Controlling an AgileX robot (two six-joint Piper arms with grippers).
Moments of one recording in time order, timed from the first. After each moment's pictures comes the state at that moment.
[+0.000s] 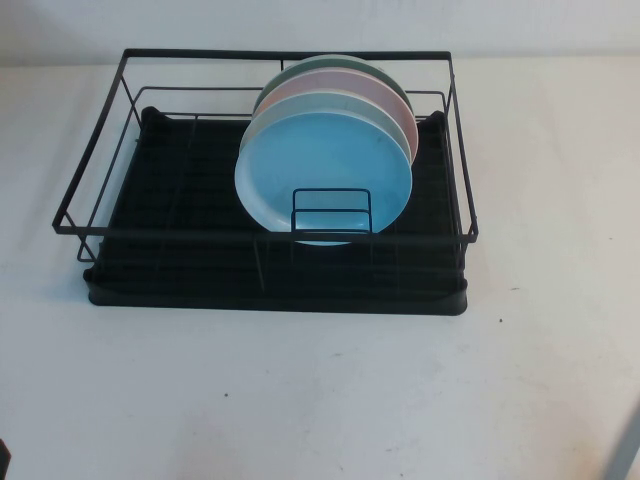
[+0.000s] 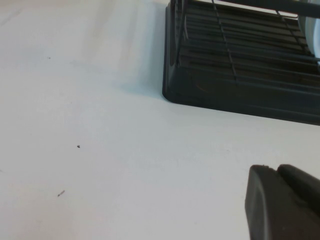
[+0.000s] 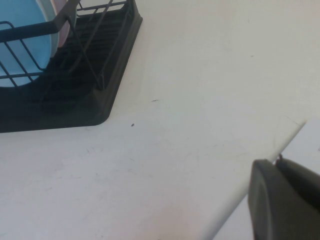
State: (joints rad) right arm 0.07 -0.01 0.03 0.29 0.37 -0.07; left arm -0.09 -0.01 0.02 -0.06 0.35 -0.01
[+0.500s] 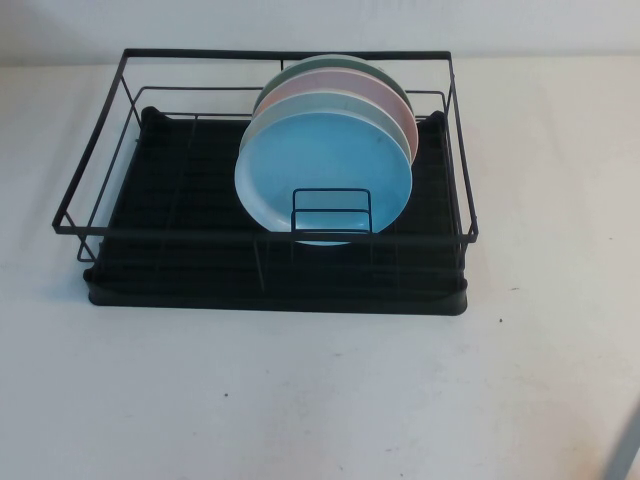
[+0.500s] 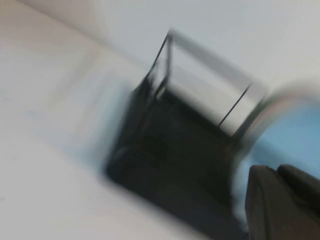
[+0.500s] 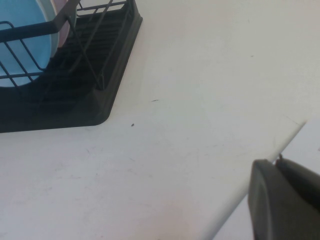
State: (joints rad) right arm 0.07 -0.01 0.03 0.29 0.37 -0.07; left arm -0.09 -0.01 0.02 -0.23 0.10 -0.22
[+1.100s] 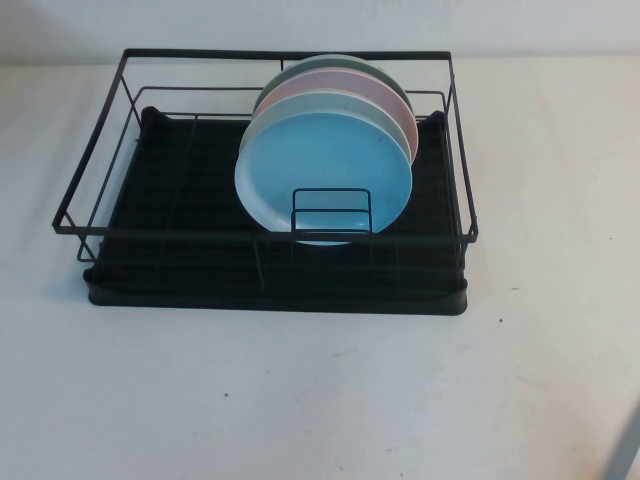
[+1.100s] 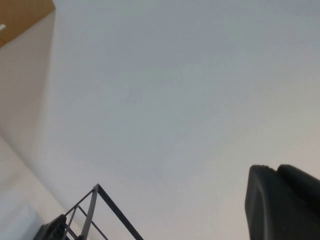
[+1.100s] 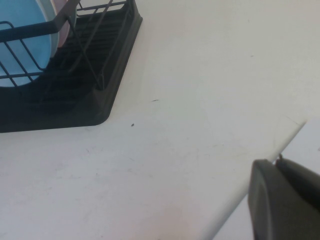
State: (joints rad) right arm 0.07 -0.01 0.03 0.29 0.37 -0.07; left arm -0.09 -0.01 0.02 -0.50 -0.37 -0.35
